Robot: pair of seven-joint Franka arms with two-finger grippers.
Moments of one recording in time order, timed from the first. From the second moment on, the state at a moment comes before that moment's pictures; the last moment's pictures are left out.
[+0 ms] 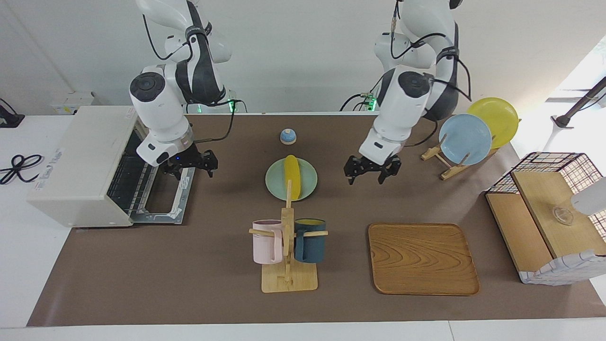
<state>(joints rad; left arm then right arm) -0.42 0.15 0.04 -1.79 -0.11 2.06 -0.35 -0.02 0.06 0.16 -1.95 -0.01 1.99 0.07</state>
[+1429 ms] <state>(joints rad) -0.12 -0.12 0.03 -1.75 -0.02 1.58 -0.08 0.49 0.40 0.31 -1.75 -0.30 2.15 0.91</state>
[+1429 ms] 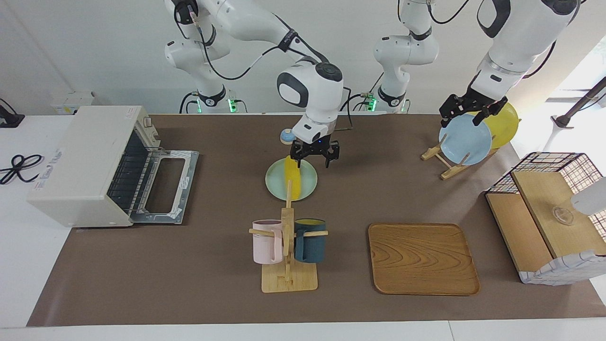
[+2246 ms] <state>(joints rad) -0.13 -0.10 0.03 -1.70 -0.02 1.52 -0.08 0.49 0.46 0.31 -1.83 -0.31 2.29 0.91</state>
